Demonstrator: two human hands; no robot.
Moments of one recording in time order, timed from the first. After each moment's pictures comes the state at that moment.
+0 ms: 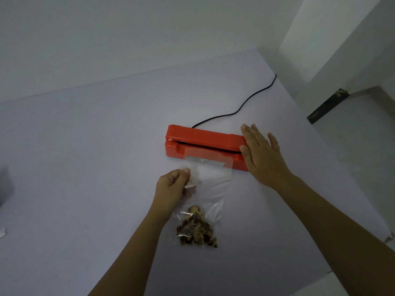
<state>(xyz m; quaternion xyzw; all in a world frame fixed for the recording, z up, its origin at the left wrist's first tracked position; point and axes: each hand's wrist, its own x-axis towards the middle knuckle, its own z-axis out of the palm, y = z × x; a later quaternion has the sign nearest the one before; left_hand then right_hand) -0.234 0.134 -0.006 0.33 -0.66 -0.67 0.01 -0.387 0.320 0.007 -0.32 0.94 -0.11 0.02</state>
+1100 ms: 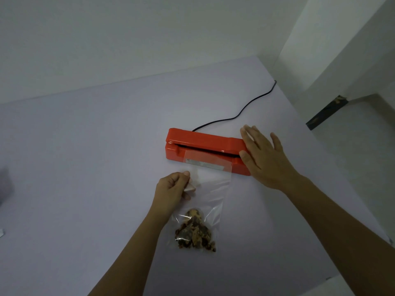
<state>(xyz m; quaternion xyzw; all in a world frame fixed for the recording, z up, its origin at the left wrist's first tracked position) -0.234 0.133 -0.014 0.32 -0.66 -0.67 0.01 -0.394 0.328 0.025 -0.37 0.93 -0.06 0.06</state>
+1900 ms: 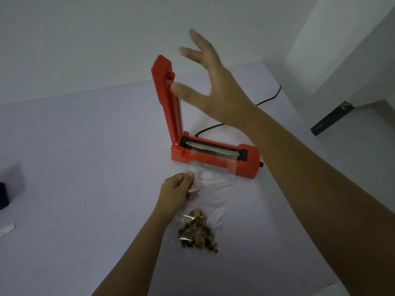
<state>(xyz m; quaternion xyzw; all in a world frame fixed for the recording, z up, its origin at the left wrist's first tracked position) -0.236 0.133 -0.007 0.34 -0.65 -0.67 0.00 -0.399 0.188 0.150 -0.44 0.76 -0.48 0.08</state>
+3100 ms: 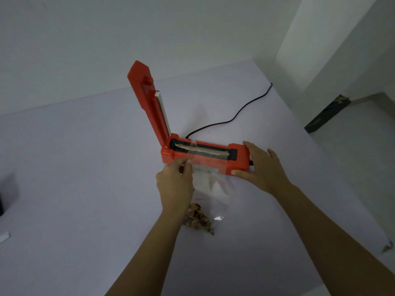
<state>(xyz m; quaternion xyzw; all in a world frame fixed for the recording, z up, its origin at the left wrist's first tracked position) -0.265 0.168 0.045 0.38 -0.79 -0.46 0.15 -0.398 0.346 -0.004 -0.29 0.93 -0.18 0.11</state>
